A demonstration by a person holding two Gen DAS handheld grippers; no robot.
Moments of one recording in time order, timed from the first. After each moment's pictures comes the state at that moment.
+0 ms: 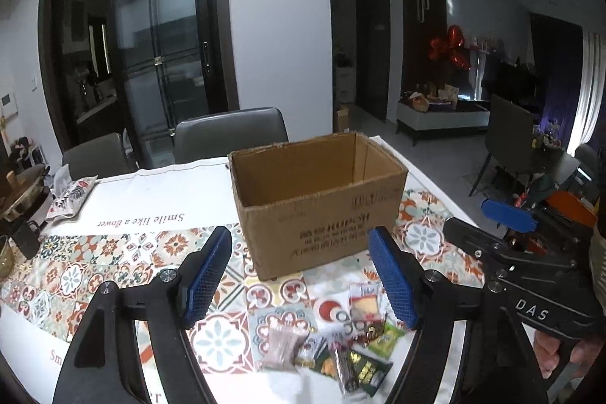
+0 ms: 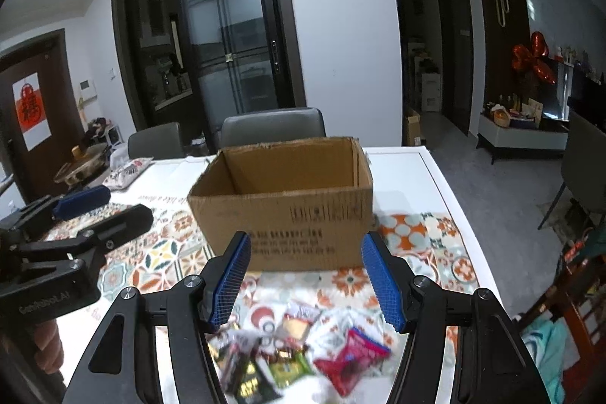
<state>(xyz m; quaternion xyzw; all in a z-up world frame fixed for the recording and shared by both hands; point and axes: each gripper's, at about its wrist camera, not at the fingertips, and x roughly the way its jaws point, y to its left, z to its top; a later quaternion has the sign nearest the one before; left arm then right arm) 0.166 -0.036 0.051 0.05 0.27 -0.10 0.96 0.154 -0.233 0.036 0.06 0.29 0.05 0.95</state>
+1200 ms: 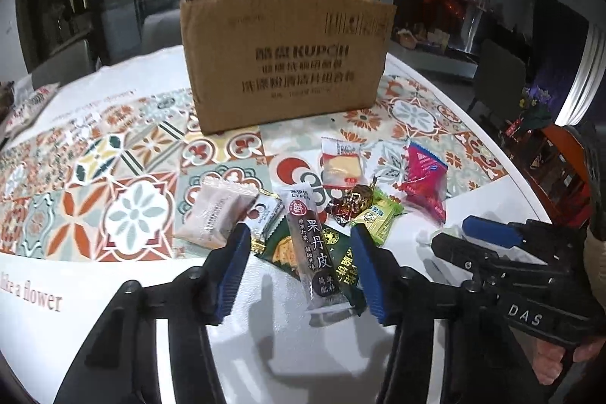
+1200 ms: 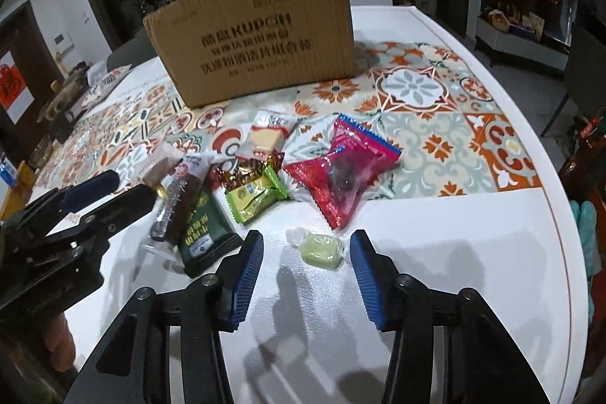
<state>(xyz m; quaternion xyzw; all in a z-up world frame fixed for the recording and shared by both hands) 0.152 -0.052 -0.096 0.02 0.41 -0.13 0.90 0.113 -0.234 -0.112 0.09 0.46 0.05 0.88</state>
